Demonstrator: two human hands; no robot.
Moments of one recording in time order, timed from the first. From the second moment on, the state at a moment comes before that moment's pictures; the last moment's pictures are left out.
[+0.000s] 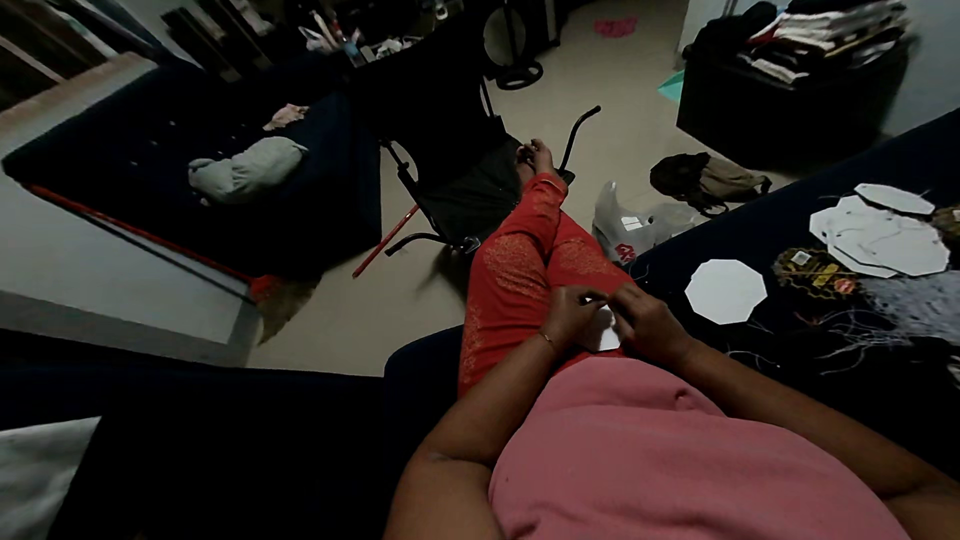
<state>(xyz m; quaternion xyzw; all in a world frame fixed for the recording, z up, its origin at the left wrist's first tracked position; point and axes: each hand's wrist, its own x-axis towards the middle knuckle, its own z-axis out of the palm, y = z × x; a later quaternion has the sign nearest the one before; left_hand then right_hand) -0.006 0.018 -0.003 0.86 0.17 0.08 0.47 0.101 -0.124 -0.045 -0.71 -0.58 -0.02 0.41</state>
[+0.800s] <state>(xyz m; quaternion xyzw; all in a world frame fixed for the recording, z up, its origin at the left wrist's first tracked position) 0.003 0.013 -0.010 0.81 0.21 0.07 0.55 0.108 -0.118 -0.066 -0.66 -0.50 0.00 0.56</state>
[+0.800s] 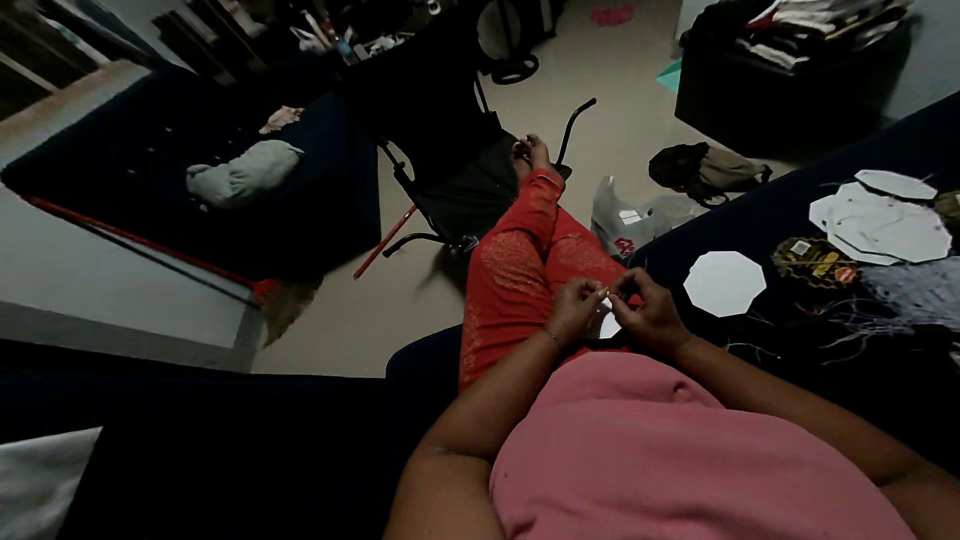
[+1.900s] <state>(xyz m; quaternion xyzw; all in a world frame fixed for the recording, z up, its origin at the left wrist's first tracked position) -0.002 0.016 -0.019 0.72 0.12 0.15 0.67 0.118 -0.120 -0.058 -0.61 -0.49 0.09 0.61</state>
